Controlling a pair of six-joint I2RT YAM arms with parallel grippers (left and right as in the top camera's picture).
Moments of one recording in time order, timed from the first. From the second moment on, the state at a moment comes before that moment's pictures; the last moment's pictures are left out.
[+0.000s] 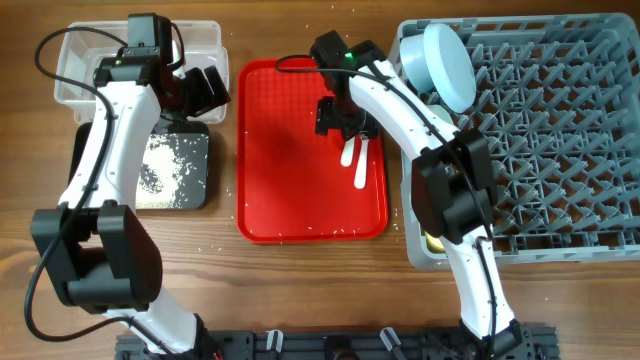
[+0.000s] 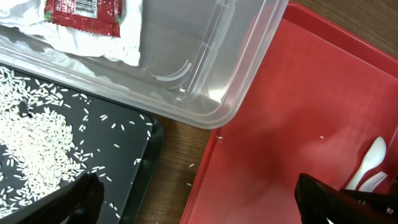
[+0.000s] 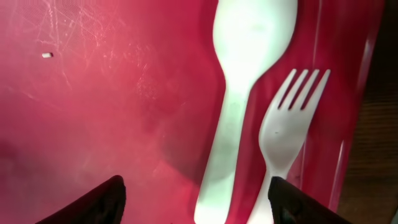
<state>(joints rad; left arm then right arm) 0.02 1.84 1.55 -0.92 0.12 -0.40 0.51 2.39 2.07 -1.21 0.00 0.59</state>
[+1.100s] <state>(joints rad) 0.02 1.84 1.55 -0.92 0.12 -0.40 0.45 2.47 2.08 -0.90 0.04 0.65</state>
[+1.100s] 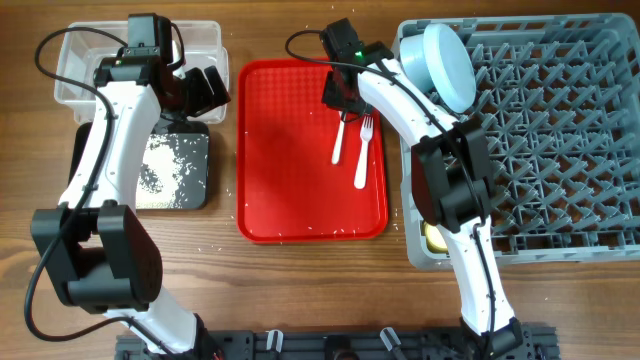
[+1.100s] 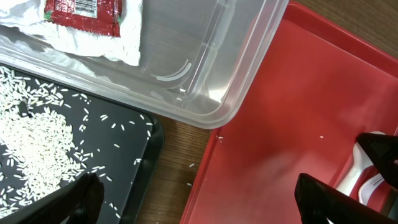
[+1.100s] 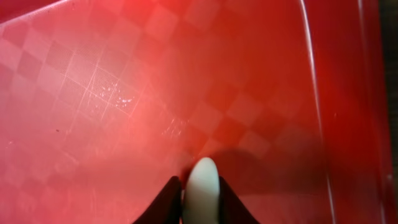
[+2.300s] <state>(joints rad) 0.02 1.84 1.55 -0.92 0.12 -0.40 0.00 1.78 1.63 -1.06 0.04 0.36</state>
